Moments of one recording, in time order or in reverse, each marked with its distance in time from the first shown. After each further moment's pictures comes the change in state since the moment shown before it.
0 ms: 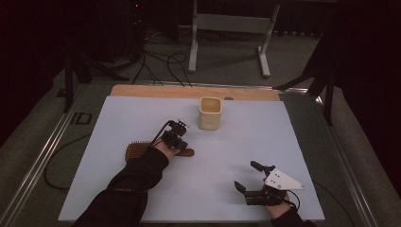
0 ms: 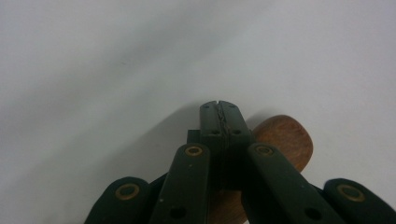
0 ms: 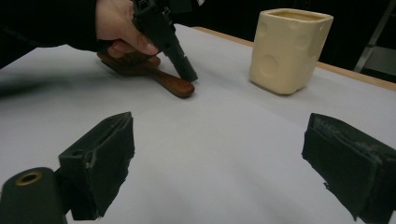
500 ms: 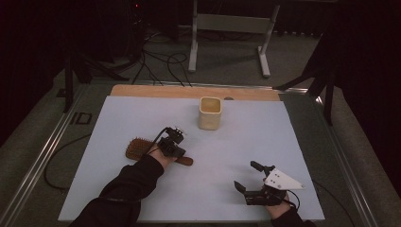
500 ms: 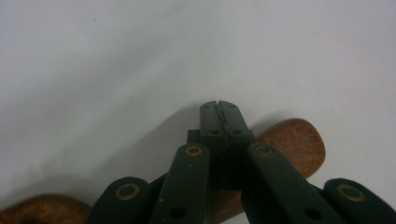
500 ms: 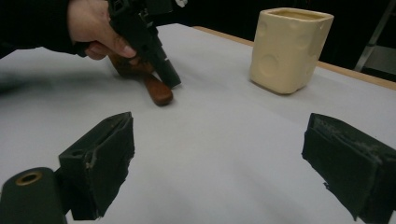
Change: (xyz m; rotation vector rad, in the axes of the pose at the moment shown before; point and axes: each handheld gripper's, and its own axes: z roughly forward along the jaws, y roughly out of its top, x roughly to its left) left arm -0.009 -0.026 -0.011 0.003 -0.030 0.027; right arm 0.000 0.000 0.000 0.000 -0.001 0.002
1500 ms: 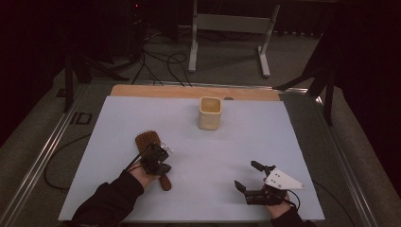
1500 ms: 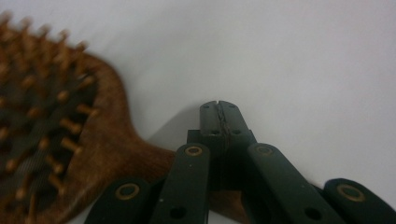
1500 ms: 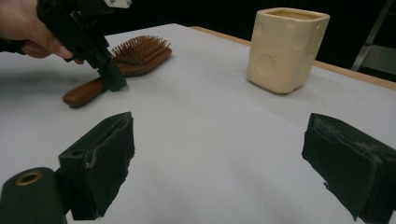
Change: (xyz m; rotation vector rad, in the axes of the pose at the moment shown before) left arm -0.006 -0.067 -0.036 0.046 0.005 0.047; right arm -0.001 0.000 0.000 0.003 -0.010 0.006
